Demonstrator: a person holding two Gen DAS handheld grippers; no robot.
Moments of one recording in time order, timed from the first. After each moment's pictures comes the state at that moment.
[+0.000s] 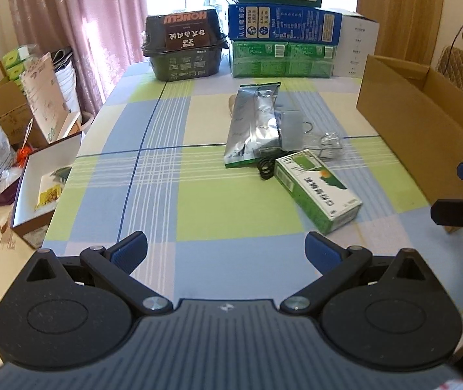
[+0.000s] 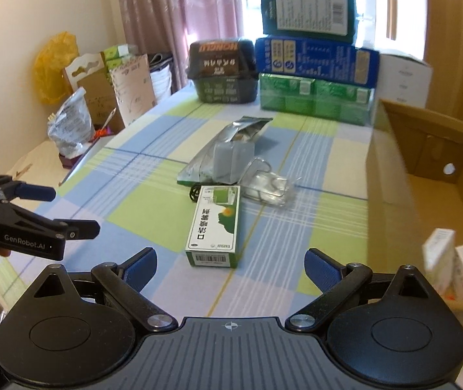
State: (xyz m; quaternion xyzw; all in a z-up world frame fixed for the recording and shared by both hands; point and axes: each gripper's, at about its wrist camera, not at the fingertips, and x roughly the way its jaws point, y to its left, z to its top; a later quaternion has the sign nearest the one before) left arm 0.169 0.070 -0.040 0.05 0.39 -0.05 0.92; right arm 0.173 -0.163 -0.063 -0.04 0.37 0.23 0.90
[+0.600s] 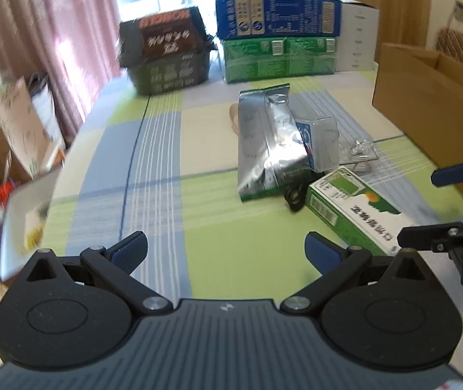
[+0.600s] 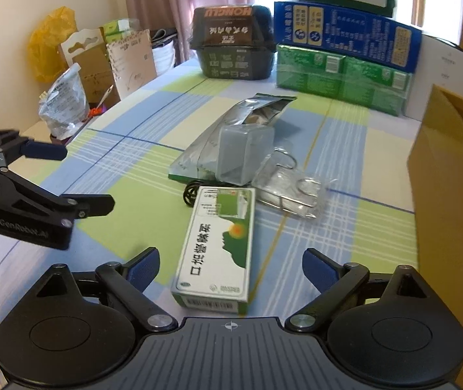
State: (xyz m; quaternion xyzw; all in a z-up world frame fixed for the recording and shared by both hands) left arm 0.254 0.080 -0.076 0.11 0.37 -0.08 0.92; right arm 0.242 -0.119 -0.111 -0.06 0.39 0.24 0.88
